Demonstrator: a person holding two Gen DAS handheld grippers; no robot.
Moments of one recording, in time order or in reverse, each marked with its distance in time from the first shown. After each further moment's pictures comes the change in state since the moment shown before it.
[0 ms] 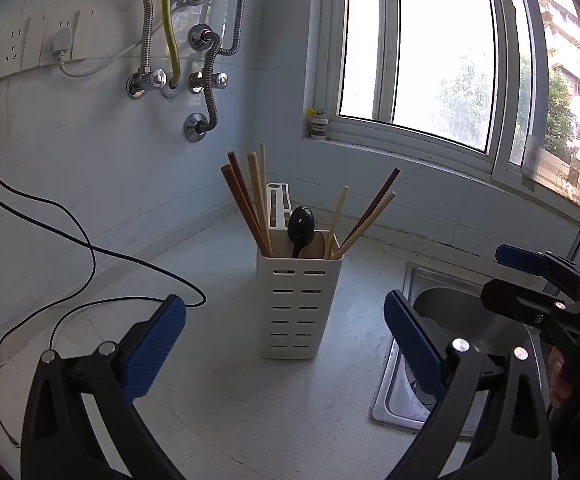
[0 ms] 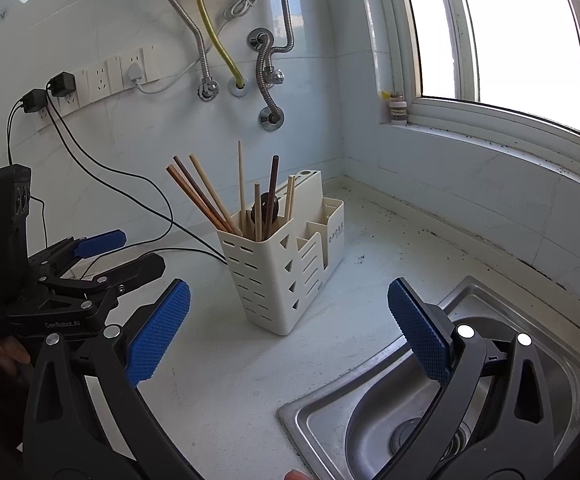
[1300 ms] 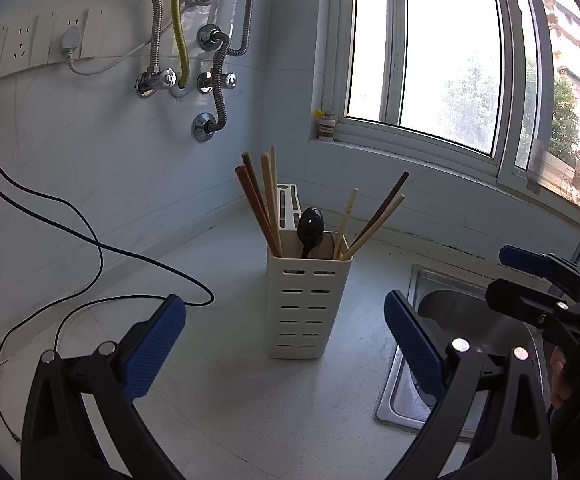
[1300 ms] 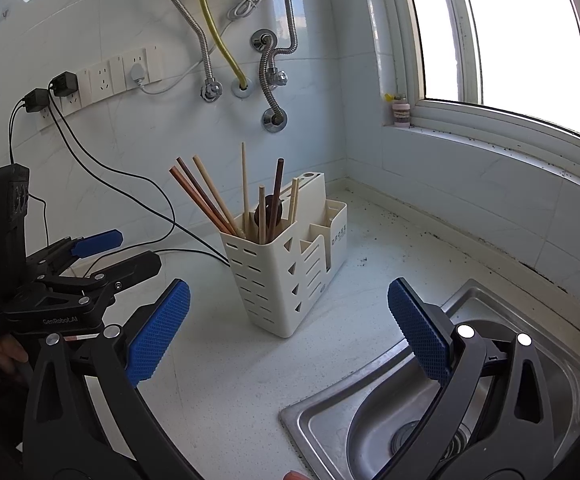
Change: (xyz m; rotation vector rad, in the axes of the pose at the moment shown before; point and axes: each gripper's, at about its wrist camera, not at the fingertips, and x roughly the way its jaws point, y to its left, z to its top) left arm -0.003 0.007 0.001 -0.011 -0.001 0.014; right arm 0.000 0.002 0.002 -0.003 -0.001 0.004
